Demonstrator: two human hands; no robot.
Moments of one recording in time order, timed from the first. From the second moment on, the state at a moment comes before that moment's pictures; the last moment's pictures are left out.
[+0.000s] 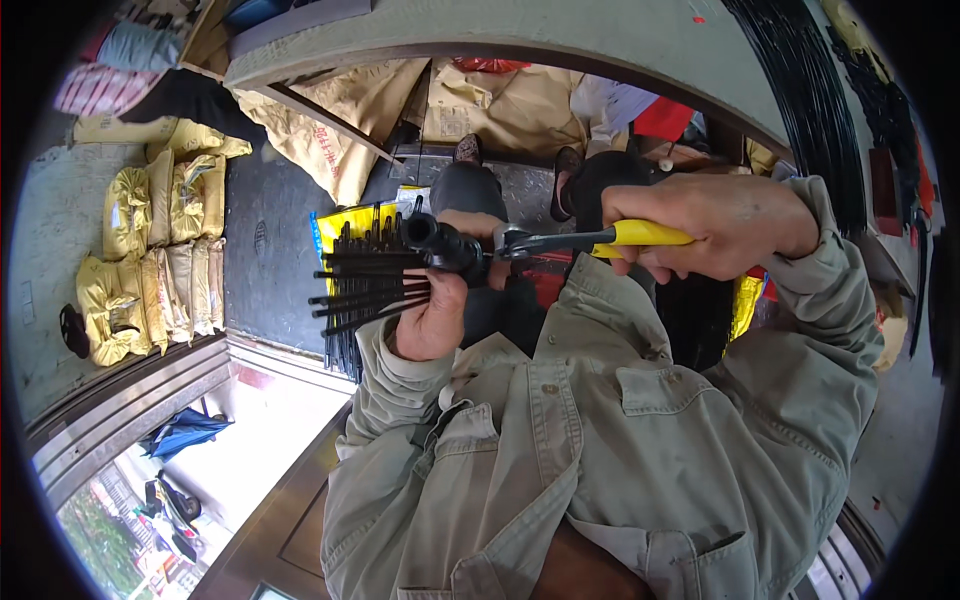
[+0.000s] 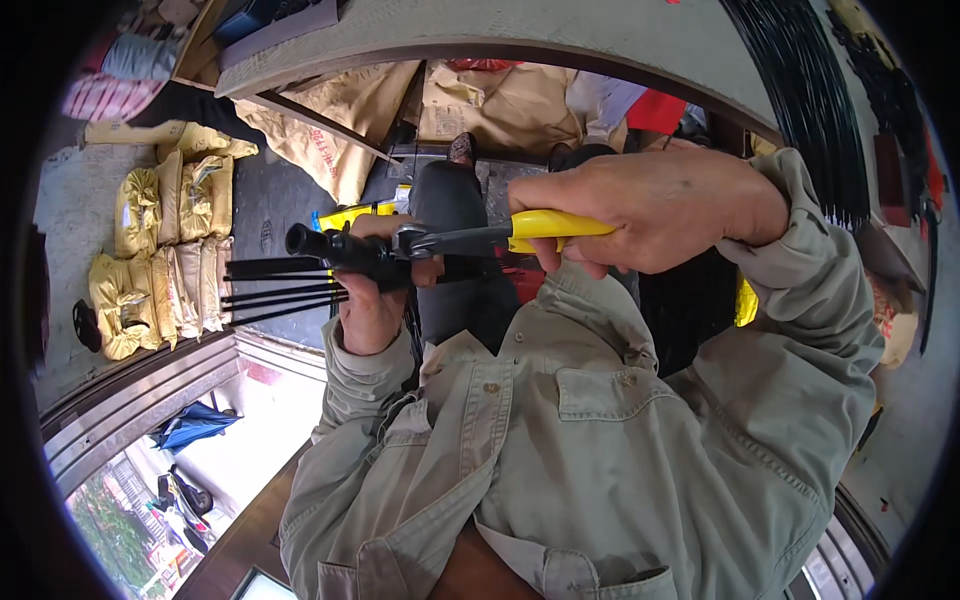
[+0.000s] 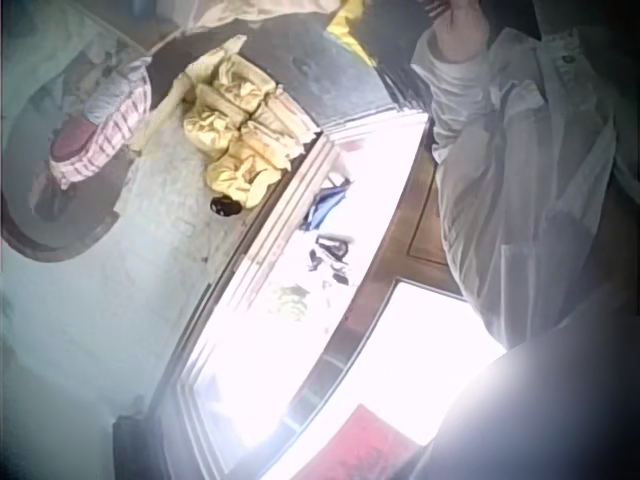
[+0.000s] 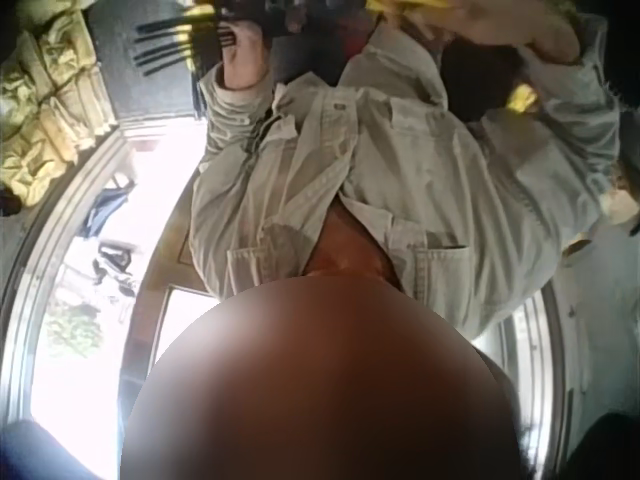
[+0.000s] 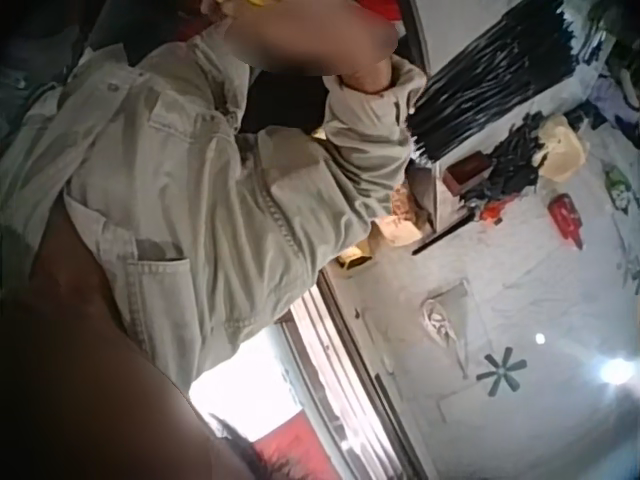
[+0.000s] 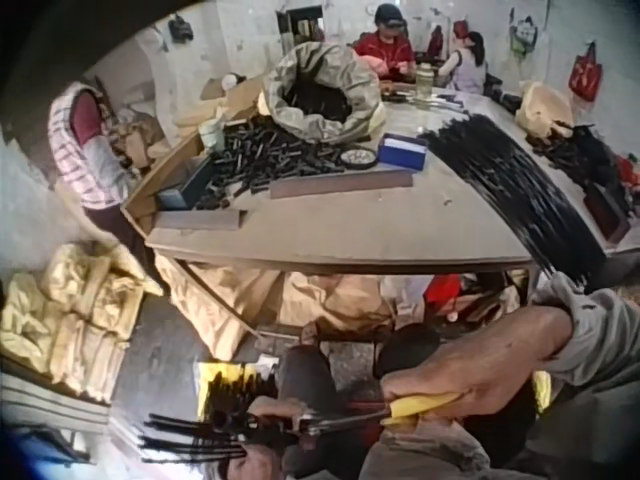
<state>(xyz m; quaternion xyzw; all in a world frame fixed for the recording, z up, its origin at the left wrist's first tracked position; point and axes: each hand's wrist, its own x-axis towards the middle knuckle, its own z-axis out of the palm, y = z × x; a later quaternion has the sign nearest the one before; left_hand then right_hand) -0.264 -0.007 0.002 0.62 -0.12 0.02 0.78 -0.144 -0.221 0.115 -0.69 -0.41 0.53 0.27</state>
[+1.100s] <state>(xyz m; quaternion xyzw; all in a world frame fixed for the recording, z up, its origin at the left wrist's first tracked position) -0.205 -0.041 -0.054 0.38 0.14 -0.11 0.91 -0.140 -0.203 -0.005 -0.45 -0.21 -0.04 0.87</state>
